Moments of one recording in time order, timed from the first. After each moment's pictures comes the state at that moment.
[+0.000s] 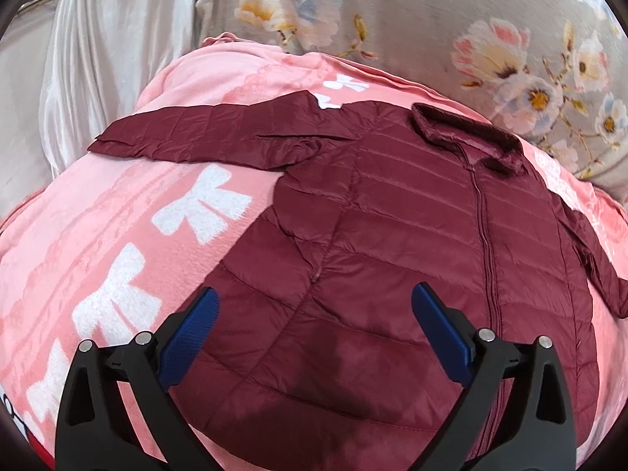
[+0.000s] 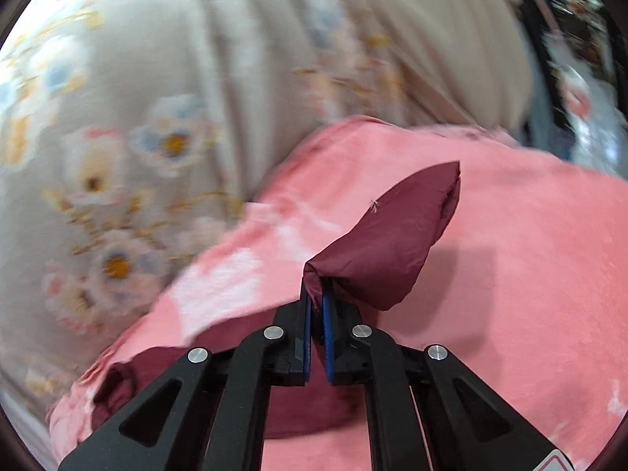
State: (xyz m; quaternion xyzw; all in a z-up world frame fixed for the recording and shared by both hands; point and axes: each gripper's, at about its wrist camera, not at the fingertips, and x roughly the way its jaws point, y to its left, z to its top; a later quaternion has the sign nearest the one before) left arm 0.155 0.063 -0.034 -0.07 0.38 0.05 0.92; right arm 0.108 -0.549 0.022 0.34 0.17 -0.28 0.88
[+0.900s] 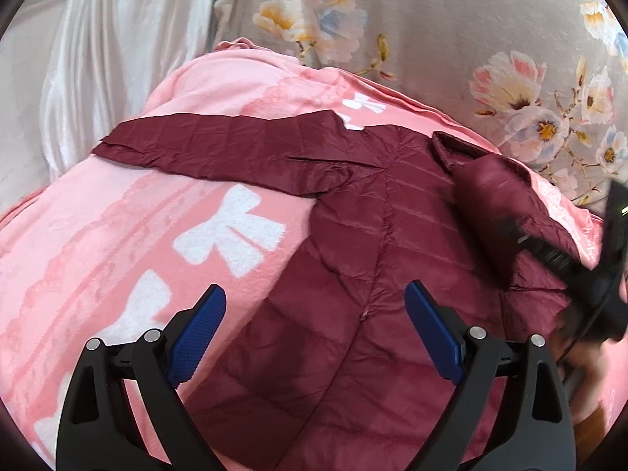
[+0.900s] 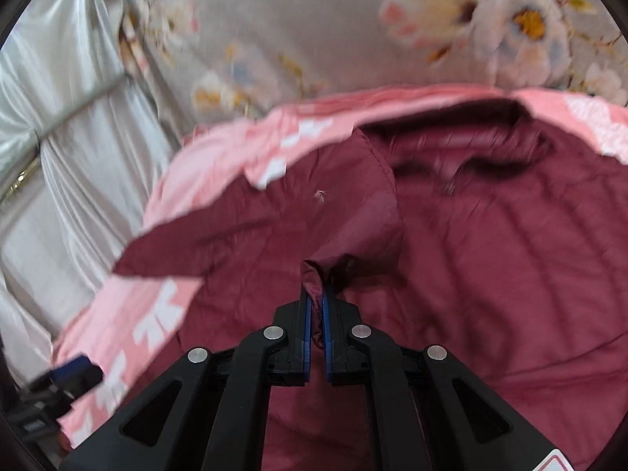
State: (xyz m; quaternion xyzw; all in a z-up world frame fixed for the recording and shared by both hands) left arm 0.171 0.114 -0.027 -0.09 0.37 0.03 0.93; right arm 0.270 -0.128 -0.033 0.16 0.37 0.17 0.90
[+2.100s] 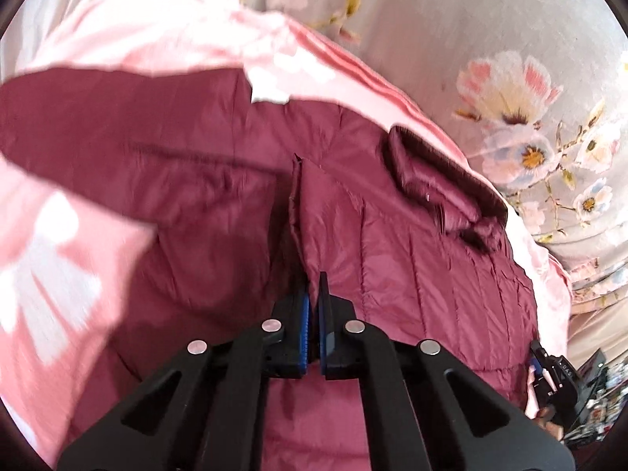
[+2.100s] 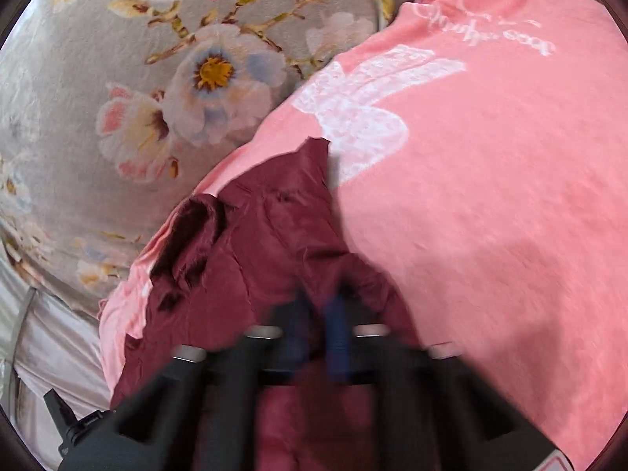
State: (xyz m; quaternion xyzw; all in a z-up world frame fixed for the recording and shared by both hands) left arm 0.321 0.073 -0.061 -0.20 0.41 -0.07 0.89; right arm 0.235 -0.391 -0.075 0.40 0.31 -0.06 0.86
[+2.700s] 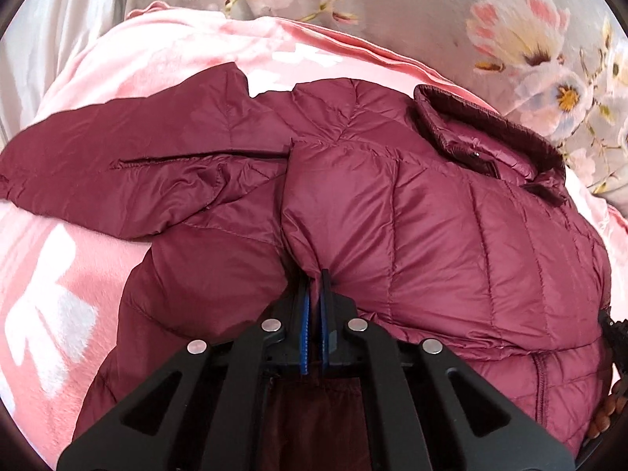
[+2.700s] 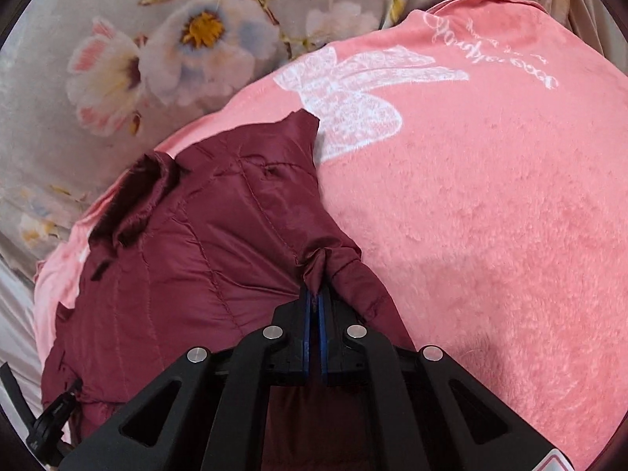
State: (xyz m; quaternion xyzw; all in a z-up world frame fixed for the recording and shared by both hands) left arm 0.334 0.042 -0.103 -0.08 0.41 -0.01 0.91; right arm 0.256 -0.366 -0.095 0.28 0.37 -0.14 0.87
